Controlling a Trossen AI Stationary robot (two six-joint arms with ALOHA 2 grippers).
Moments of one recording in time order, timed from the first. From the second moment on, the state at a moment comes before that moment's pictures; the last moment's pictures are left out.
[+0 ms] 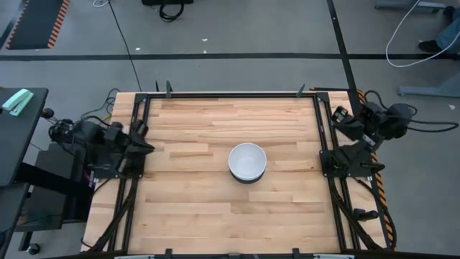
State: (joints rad) left arm -0.40 0.23 0.50 0.06 -0.21 -0.09; right arm 0.46 0.06 0.61 -0.13 0.29 0.36
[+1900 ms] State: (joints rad) left arm -0.40 0.01 0.07 0.36 -0.17 -0.19; right arm 0.46 0.00 0.02 0.59 0.14 0.48
